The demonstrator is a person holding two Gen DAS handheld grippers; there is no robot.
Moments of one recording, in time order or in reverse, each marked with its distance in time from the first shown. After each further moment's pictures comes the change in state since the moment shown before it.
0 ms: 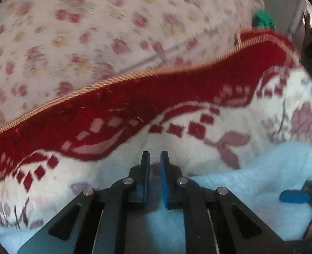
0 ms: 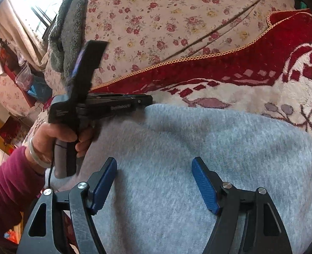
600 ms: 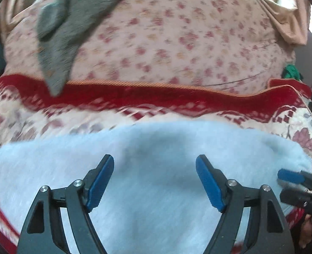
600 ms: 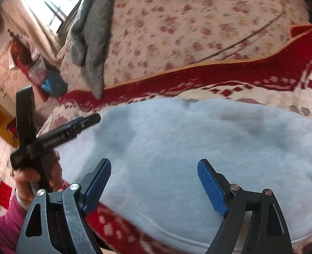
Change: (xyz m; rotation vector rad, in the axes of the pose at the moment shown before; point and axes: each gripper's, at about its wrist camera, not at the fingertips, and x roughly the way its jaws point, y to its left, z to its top) left arm -0.171 0.080 -0.145 -0.294 -0.192 0.248; right arm -0.001 0.099 -0.014 -0.083 0.042 0.079
